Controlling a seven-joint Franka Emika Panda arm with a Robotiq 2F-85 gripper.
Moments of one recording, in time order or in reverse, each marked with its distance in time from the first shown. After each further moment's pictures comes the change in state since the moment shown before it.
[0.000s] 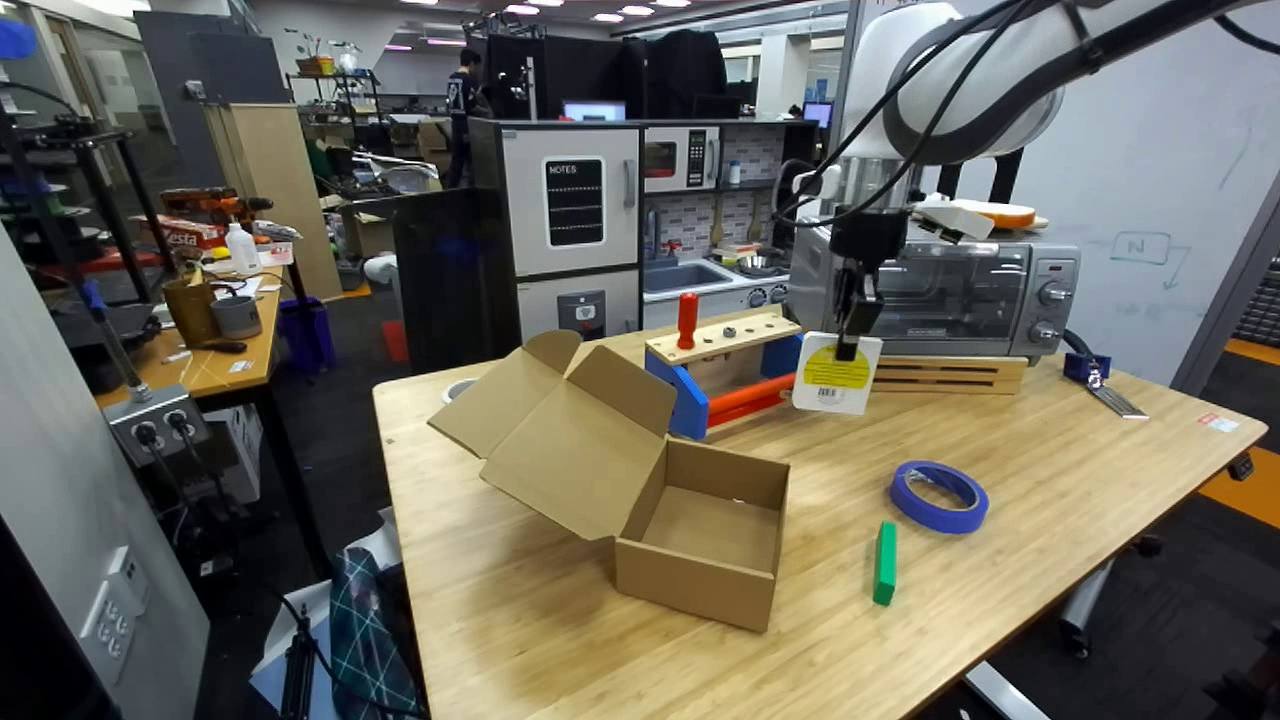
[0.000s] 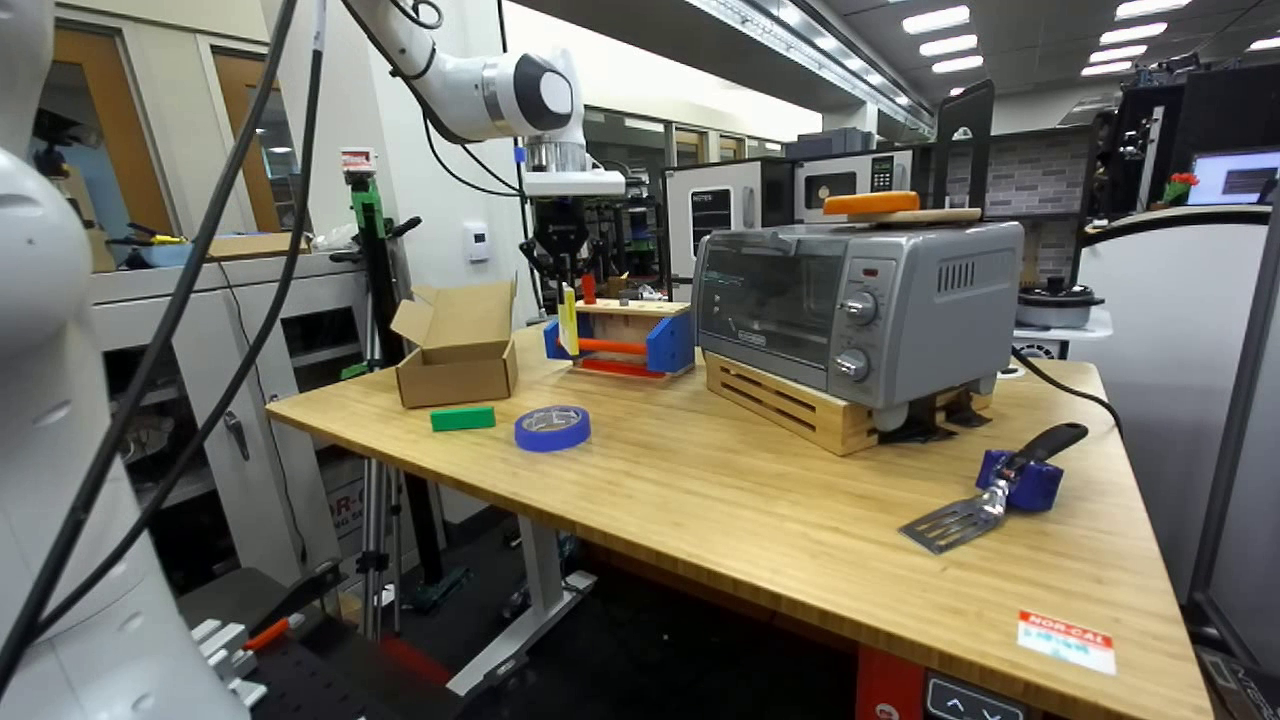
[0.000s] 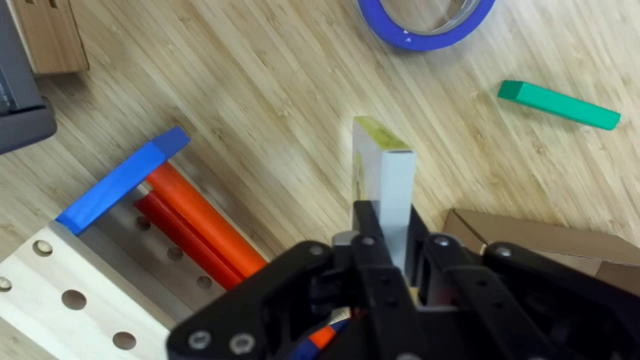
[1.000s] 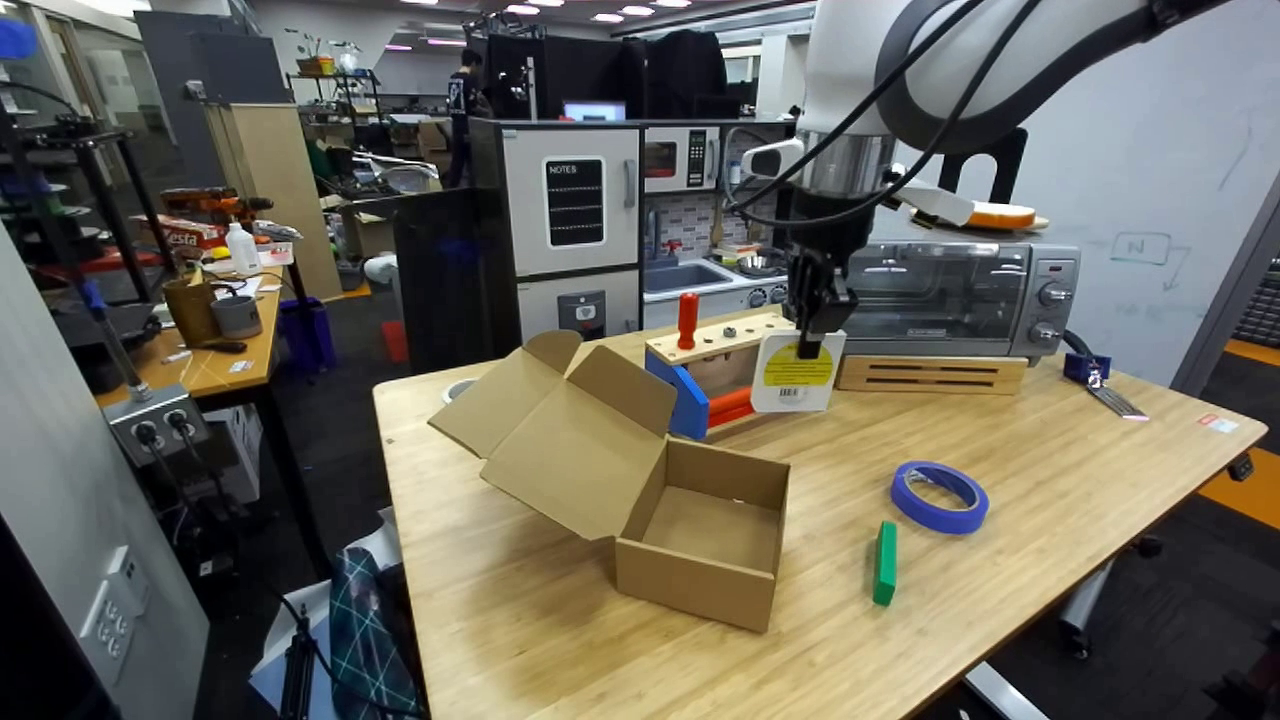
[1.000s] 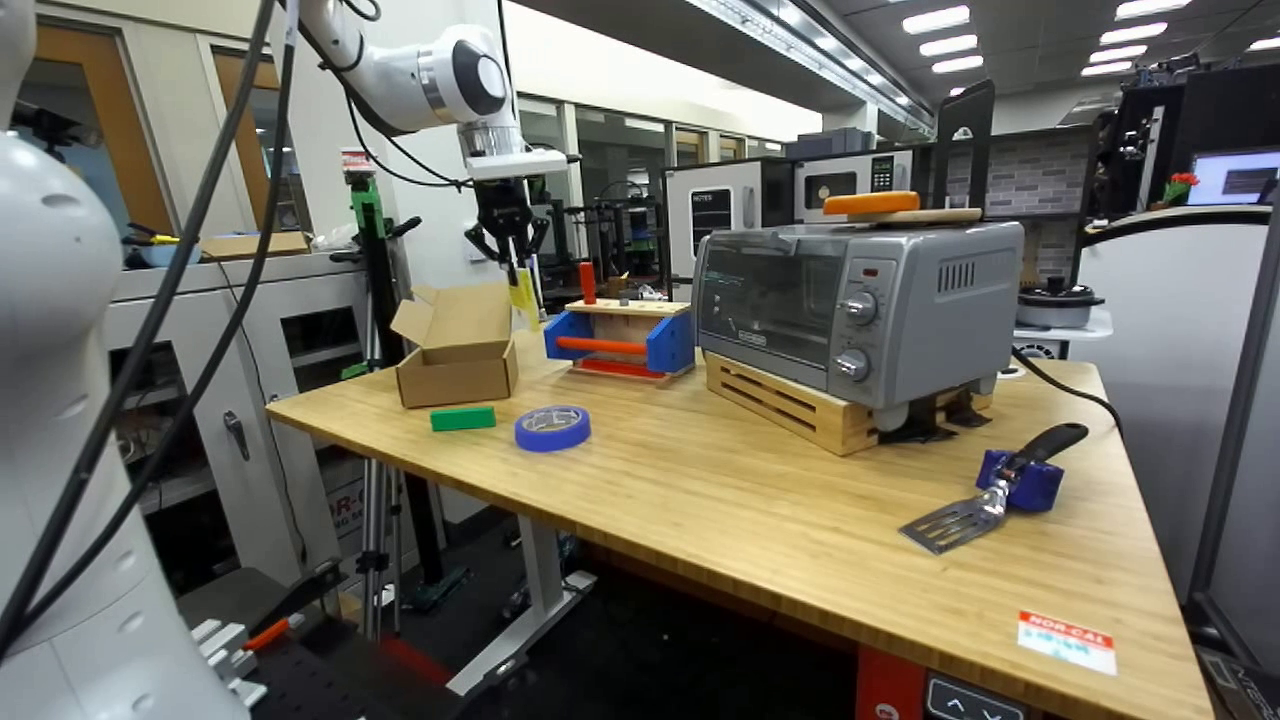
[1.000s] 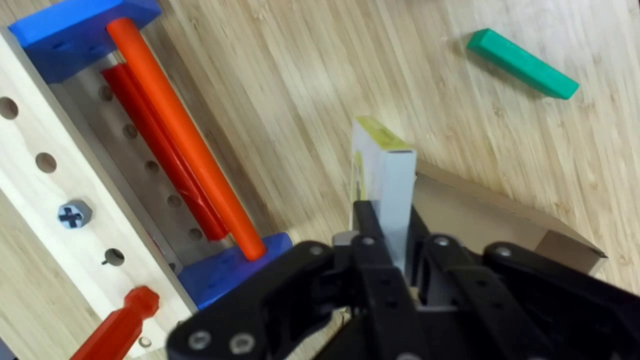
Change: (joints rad) arm 0.119 -0.040 0.054 0.006 -0.110 0.013 0.016
